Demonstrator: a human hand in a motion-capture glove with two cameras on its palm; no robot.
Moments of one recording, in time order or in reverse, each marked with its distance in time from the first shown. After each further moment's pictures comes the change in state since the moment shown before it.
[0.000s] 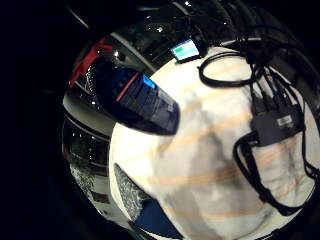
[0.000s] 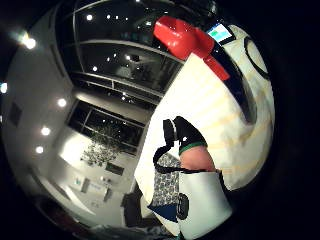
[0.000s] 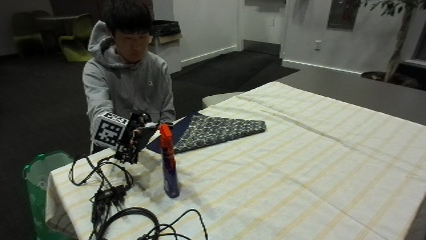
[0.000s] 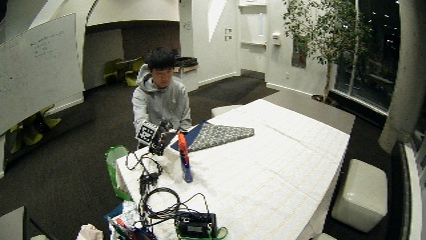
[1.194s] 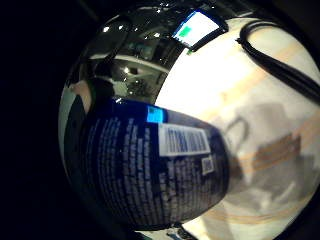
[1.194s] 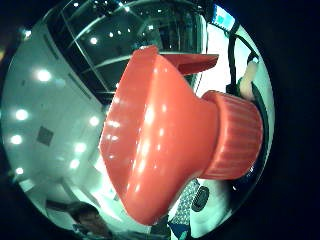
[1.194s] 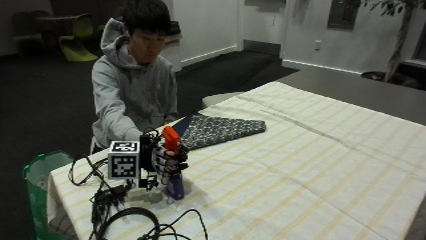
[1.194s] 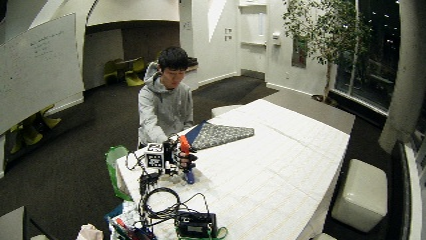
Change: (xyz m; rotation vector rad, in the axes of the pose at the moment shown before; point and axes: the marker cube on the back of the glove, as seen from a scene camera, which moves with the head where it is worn) arm 0.003 -0.107 0.071 -0.078 -0.365 0.120
